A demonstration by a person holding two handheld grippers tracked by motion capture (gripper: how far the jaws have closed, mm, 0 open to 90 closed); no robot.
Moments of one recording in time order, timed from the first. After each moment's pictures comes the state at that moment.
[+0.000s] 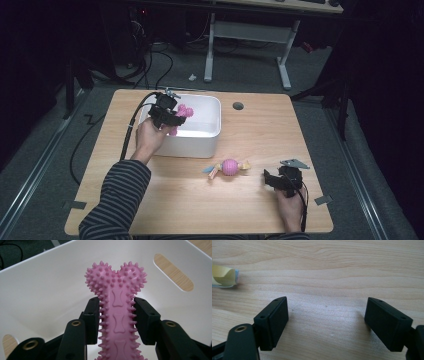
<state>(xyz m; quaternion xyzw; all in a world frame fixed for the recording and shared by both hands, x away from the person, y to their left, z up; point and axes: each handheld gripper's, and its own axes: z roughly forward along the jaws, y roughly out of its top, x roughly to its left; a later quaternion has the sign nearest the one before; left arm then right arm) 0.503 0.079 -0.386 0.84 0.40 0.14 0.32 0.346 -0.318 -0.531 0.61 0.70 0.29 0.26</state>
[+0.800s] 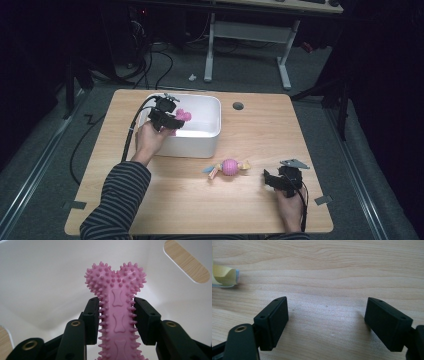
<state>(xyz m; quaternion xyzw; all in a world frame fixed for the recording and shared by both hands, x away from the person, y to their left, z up) 0.507 0.083 -0.401 0.84 0.42 0.13 0.31 0.346 -0.317 -0.531 0.61 0.70 0.28 0.26</state>
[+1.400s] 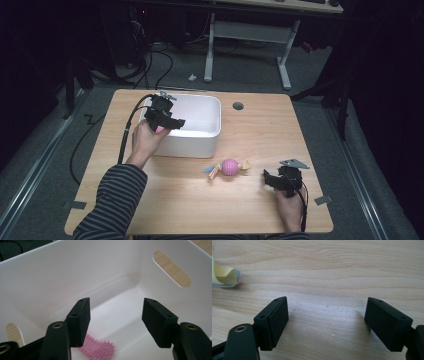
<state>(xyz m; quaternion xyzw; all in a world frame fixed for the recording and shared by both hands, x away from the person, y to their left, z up) 0.490 0.093 -0.380 0.83 0.41 0.14 0.34 0.346 -0.317 -0.531 0.60 0.70 0.29 0.26</state>
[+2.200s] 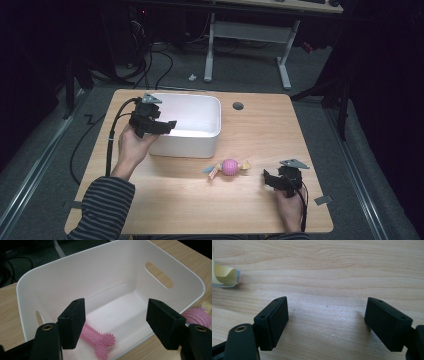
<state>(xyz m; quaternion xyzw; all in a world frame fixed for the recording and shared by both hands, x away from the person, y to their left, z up) 0.450 0.123 -0.362 0.81 0.40 0.17 0.38 0.346 -0.317 -0.531 0.60 0.70 0.29 0.26</state>
